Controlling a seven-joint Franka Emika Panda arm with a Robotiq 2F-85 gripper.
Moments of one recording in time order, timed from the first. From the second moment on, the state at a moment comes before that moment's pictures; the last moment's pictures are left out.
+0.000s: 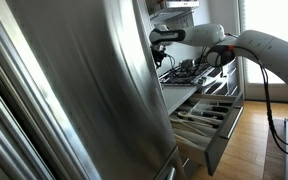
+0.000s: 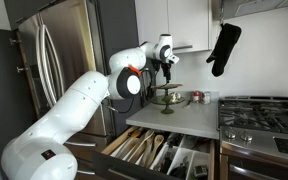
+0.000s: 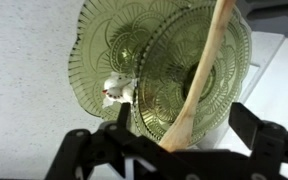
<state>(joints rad) -0.12 0.85 -0.13 -0.52 0.36 1.81 0.83</state>
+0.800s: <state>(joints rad) -0.10 0.75 -0.13 -0.52 0.29 1.38 0.31</state>
